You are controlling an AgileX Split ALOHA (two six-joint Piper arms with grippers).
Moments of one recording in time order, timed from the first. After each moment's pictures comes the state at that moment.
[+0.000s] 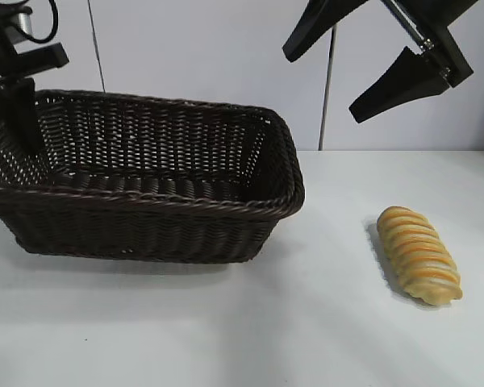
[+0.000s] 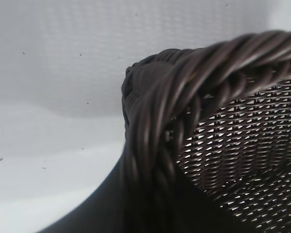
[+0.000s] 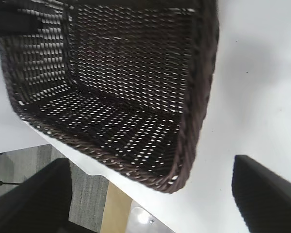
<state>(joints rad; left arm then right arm) -0.08 2.08 -1.60 -0.36 1.21 0.11 0.16 1.65 -1.35 0.74 1.10 -0.30</state>
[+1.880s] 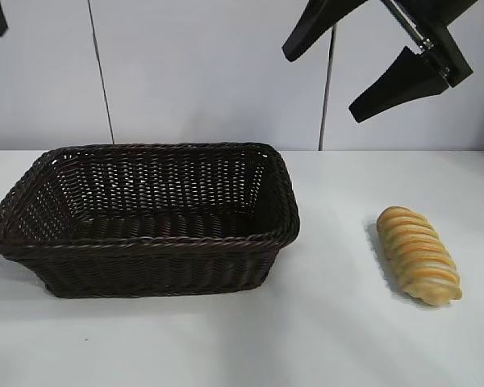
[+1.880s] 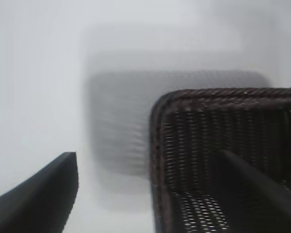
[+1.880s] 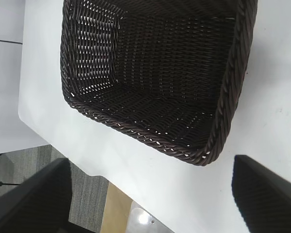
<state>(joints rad) 0.22 1.65 -1.76 0.12 1.24 -0.14 0.16 1.65 -1.35 0.74 1.10 -0.30</state>
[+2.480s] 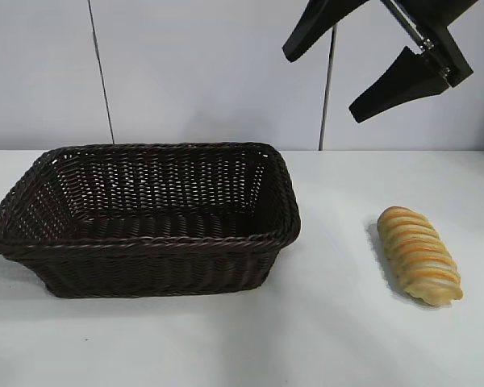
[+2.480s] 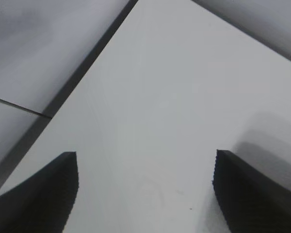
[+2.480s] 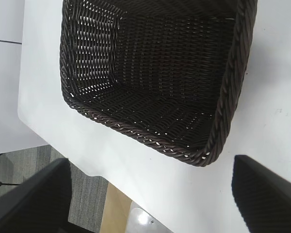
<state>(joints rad) 0.36 1.12 -1.76 -0.16 1.26 -0.08 0.16 1.65 -1.35 0.72 1.10 -0.31</state>
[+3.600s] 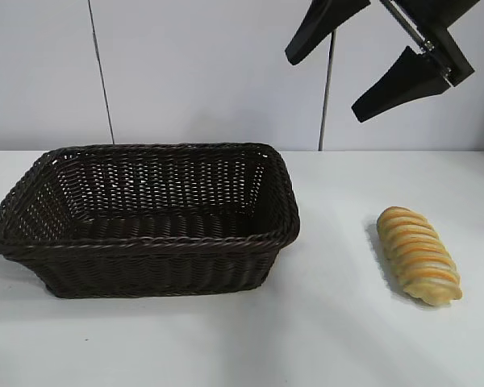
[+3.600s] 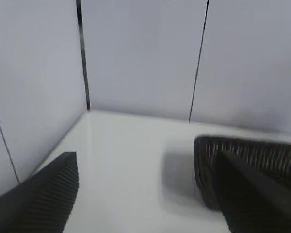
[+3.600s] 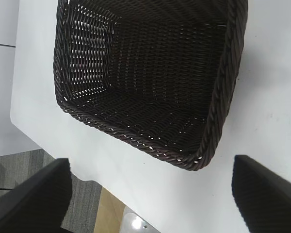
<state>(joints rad) 0.17 -0.02 -0.65 -0.03 1.29 0.06 0.16 1.65 -1.35 0.72 1.08 -0.31</state>
